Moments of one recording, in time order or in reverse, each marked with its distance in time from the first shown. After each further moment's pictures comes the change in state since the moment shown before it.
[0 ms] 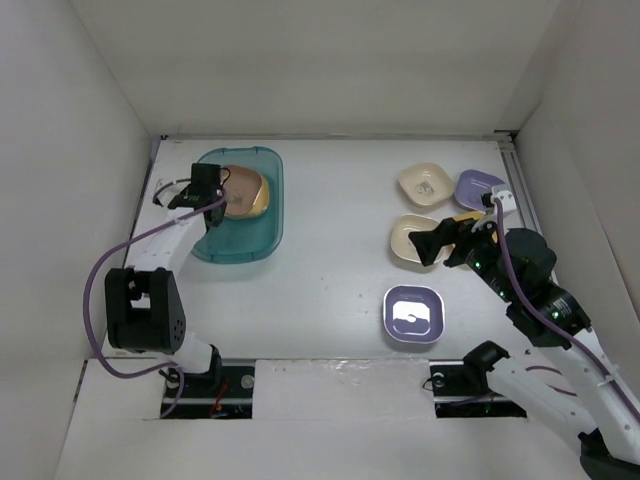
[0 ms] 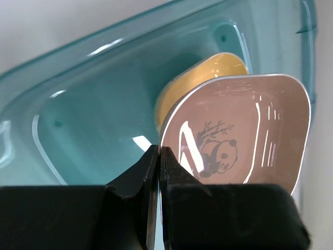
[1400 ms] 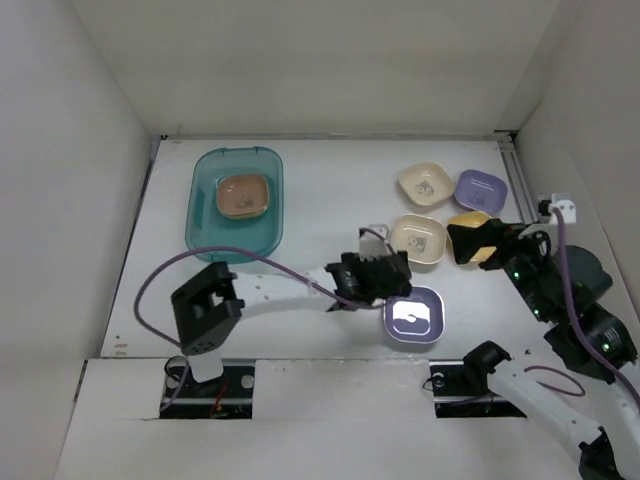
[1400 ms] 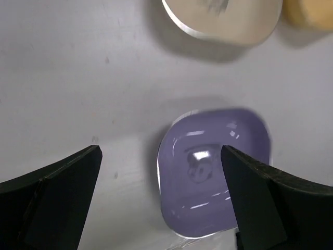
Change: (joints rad) left arm -1.126 0.208 0.132 0.169 -0.111 0.289; right arm -0.007 -0.080 0.164 -0.173 0.189 0.000
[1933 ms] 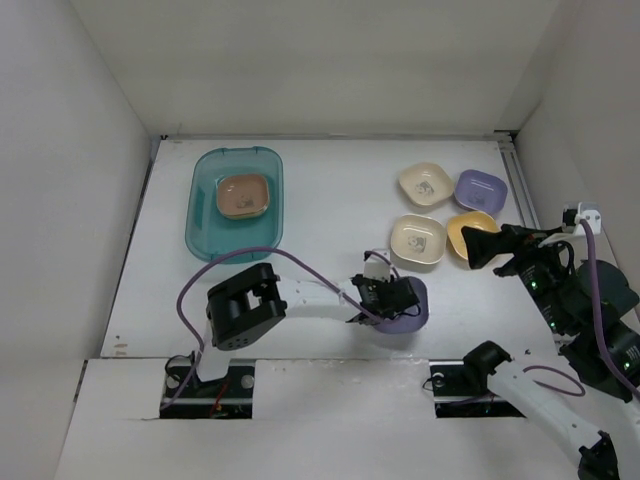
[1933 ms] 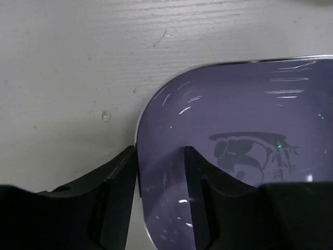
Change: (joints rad) left arm -0.086 0.238 0.043 -0.132 -0.013 -0.109; right arm 0.000 -0.068 0.063 -0.048 0.032 0.000
